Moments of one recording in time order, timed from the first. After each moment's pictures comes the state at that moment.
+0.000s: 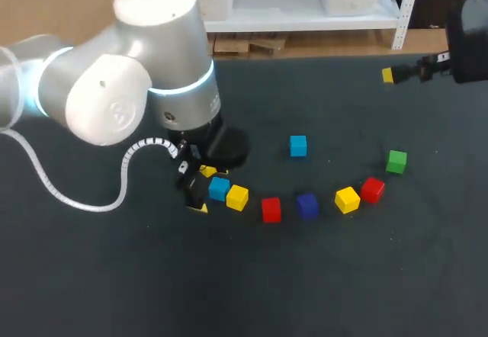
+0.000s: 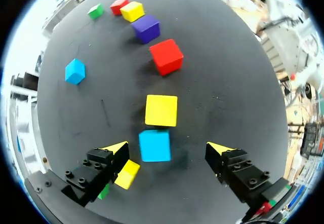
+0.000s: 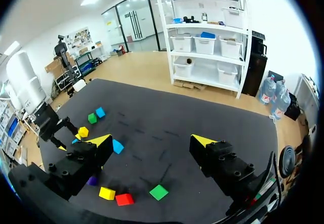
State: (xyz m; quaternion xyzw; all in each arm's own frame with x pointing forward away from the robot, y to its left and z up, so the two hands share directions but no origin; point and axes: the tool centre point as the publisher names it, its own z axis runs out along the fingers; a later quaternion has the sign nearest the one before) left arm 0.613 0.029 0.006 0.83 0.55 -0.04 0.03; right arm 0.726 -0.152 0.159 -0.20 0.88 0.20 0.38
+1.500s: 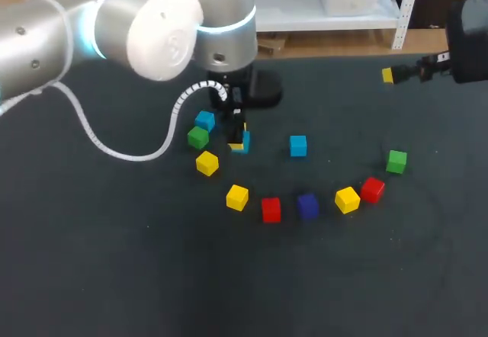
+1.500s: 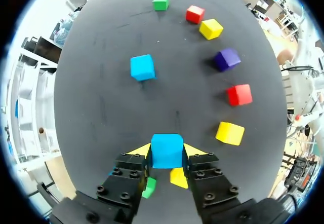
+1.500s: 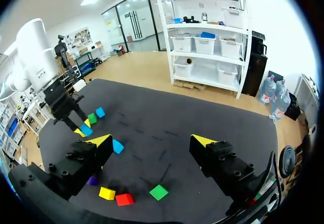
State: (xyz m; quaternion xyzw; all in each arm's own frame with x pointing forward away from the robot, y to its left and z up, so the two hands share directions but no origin) left arm 0.702 -0.021 0.038 0.75 0.66 -0.02 0.03; right arm 0.726 -0.152 0.159 -0.20 0.88 0.20 0.38
